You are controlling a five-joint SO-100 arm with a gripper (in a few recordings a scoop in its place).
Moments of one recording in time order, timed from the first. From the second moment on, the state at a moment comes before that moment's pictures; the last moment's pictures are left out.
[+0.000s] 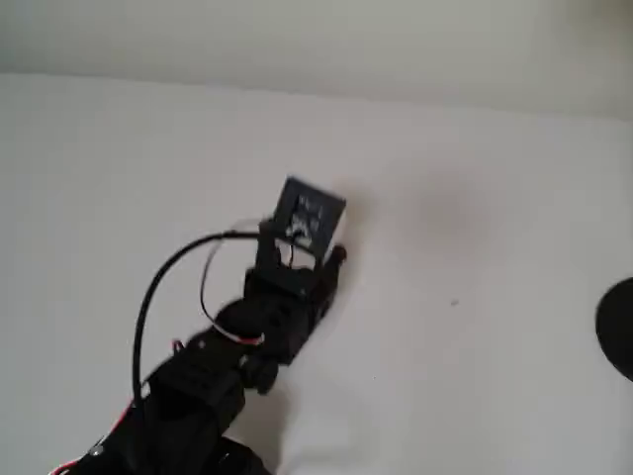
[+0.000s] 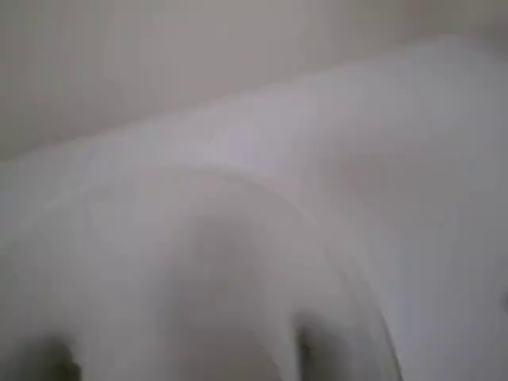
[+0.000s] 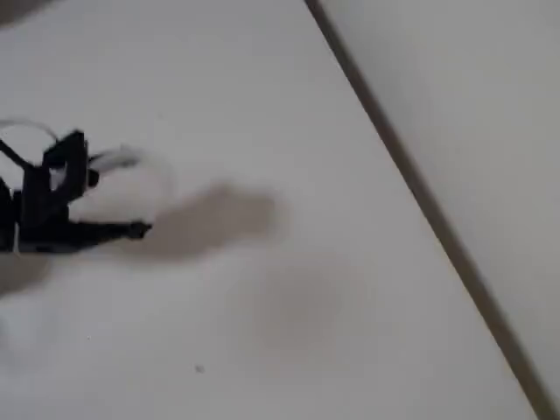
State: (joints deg) arm 0.4 136.1 167.5 -13.9 -75.0
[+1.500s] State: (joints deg) arm 4.0 68.6 156.4 -79.5 -85.1
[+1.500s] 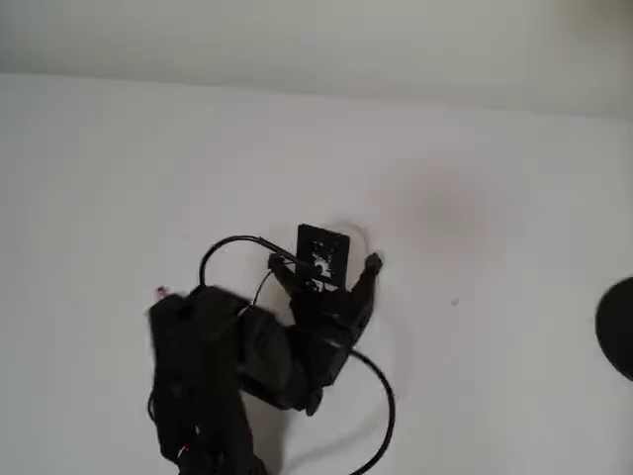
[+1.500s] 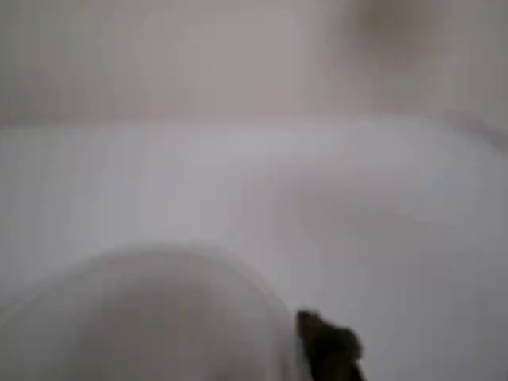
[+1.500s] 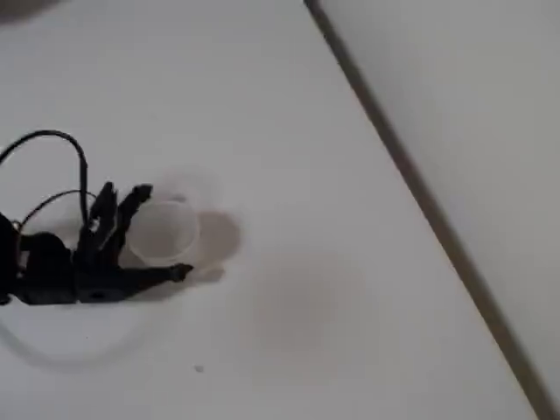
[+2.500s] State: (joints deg) arm 6.5 165.1 160.3 52.6 -21.6
